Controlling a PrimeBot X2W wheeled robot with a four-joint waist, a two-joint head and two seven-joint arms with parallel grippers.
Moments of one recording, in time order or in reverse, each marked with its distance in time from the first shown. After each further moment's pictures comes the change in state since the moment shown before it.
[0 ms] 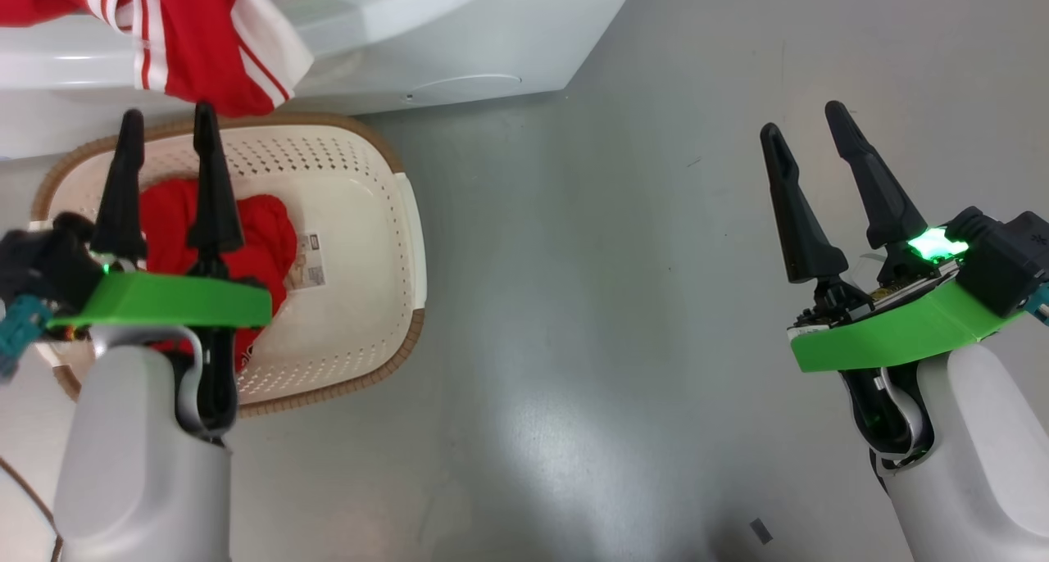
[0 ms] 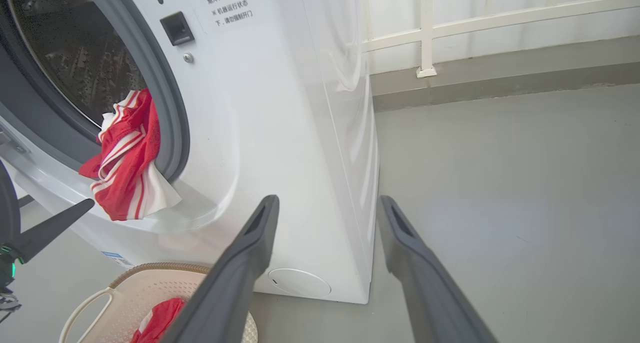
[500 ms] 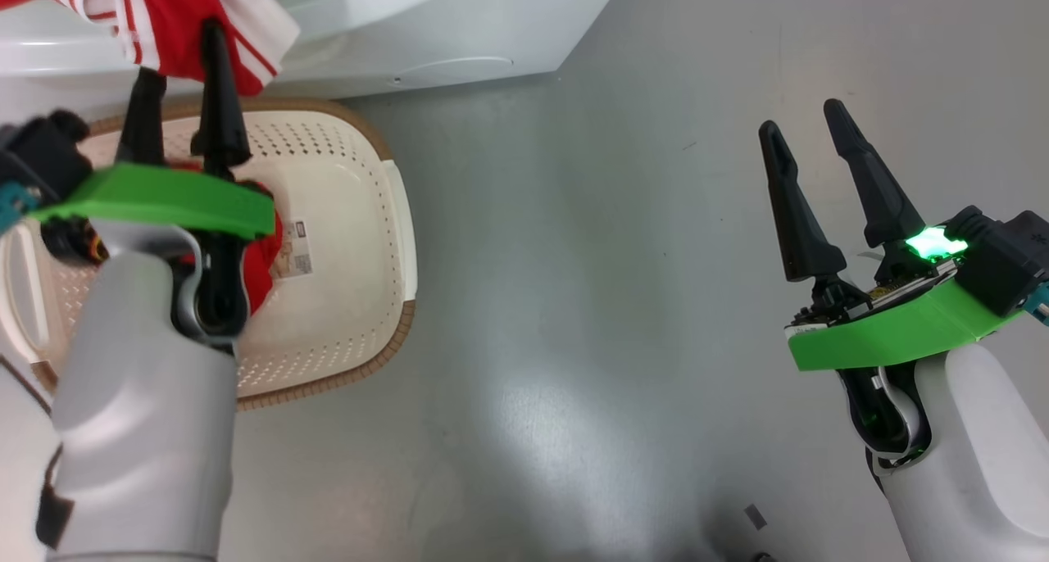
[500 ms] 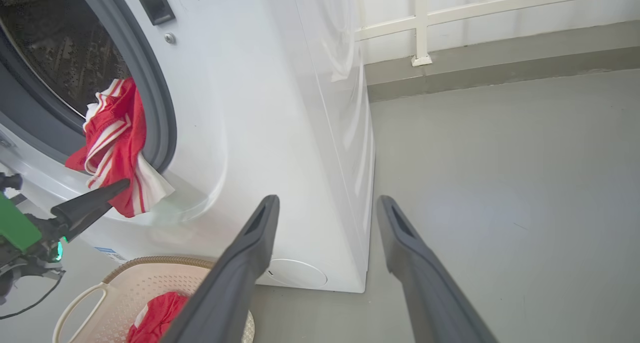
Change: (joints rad) left arm -0.238 0.007 -0.078 0.259 -0.249 0.000 0.028; right arm -0.001 0.011 -0.003 -0.003 0.000 0.000 0.000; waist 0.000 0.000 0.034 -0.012
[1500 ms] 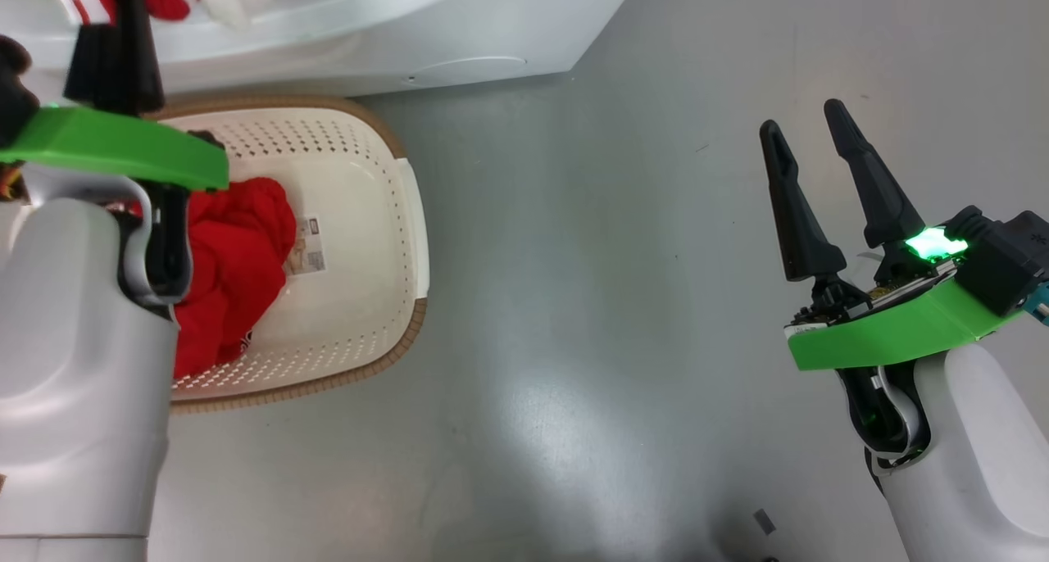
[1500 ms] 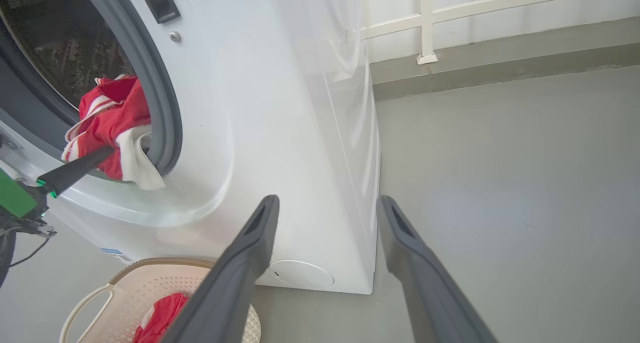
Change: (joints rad) left arm -0.088 0.128 -0.124 -0.031 0.055 0.072 -0.025; right arm 0.000 0.006 -0.005 0.003 0.000 0.000 0.000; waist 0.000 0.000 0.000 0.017
